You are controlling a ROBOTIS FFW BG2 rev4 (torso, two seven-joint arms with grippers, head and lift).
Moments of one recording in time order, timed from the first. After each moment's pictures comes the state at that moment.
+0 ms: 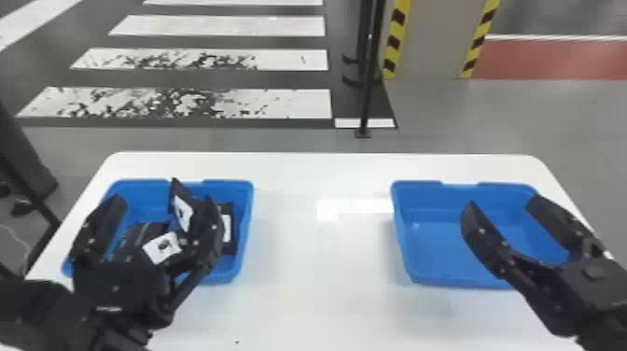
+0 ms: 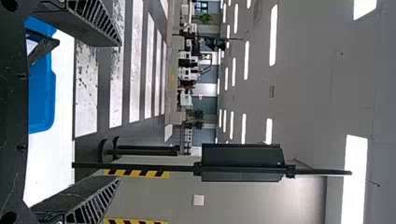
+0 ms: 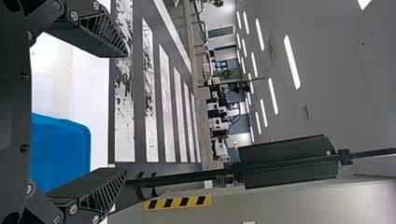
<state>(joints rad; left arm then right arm) 0.71 0.07 -0.06 -2.38 0.02 -0.03 0.08 0.70 -0.19 -0.13 -2.46 -0.37 0.24 0.17</state>
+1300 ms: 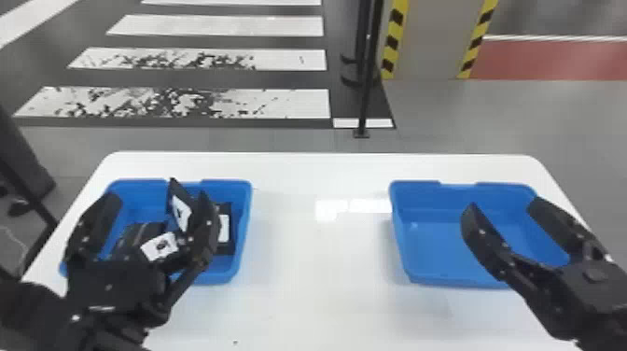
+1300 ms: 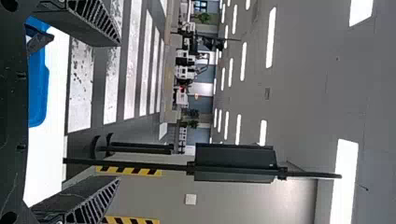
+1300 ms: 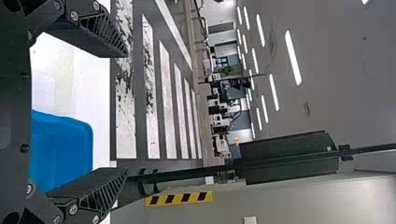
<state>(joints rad) 0.71 0.07 -0.06 -2.38 0.05 -0.05 0.07 0.72 -0.20 -0.13 -2.48 -0.38 0.24 0.15</state>
